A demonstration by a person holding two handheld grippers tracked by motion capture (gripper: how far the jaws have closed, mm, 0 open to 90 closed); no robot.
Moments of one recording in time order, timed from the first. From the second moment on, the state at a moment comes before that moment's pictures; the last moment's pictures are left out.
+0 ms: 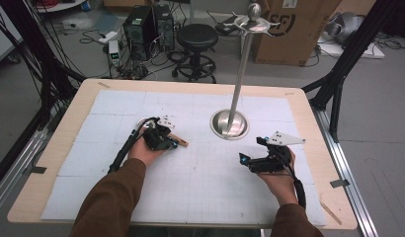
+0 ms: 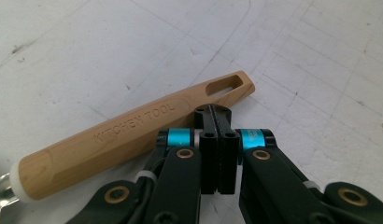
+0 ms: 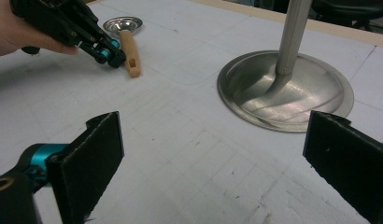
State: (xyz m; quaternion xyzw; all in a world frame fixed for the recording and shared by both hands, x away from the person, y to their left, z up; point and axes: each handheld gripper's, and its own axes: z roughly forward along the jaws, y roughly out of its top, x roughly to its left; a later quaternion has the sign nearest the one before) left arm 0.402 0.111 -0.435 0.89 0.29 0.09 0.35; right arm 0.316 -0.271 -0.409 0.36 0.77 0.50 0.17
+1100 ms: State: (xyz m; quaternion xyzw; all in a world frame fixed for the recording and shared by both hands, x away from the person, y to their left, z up) left arm 0.423 0.163 -0.401 0.84 0.34 0.12 0.40; right arm 0.314 -0.274 -0.411 0.36 0.77 0.49 0.17
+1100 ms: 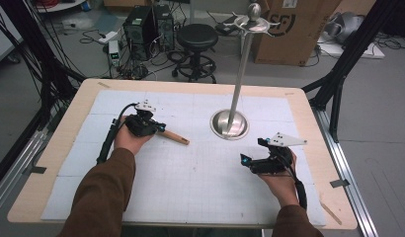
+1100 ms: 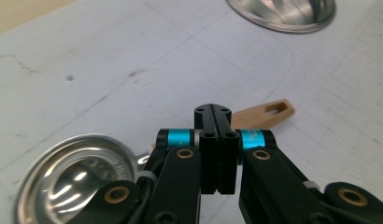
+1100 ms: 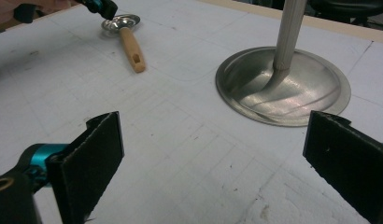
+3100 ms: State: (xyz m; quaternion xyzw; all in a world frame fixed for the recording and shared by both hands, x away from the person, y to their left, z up) left arm 0.422 0.186 -0.427 0.86 0.36 0.11 0.34; right arm 0.314 -0.272 -0.414 0.36 0.78 0.48 0.17
